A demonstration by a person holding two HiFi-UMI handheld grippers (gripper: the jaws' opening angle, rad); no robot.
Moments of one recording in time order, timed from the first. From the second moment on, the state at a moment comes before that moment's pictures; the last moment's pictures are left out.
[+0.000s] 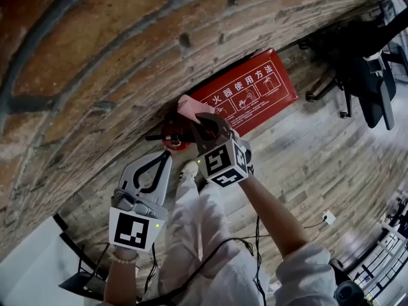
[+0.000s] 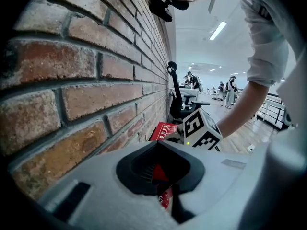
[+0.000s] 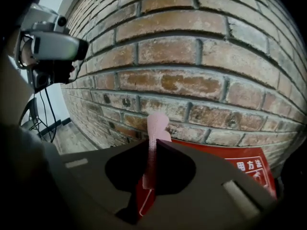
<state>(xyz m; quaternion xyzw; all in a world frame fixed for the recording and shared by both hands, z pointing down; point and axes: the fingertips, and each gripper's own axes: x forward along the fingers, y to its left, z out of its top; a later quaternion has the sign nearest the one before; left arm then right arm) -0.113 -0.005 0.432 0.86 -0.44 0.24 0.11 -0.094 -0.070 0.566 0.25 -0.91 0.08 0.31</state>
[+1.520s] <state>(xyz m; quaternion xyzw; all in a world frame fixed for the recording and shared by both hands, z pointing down) -0.077 -0.027 0.444 0.87 -0.41 0.25 0.10 0.179 -0.230 0.574 0.47 -0.77 0.04 0.43</state>
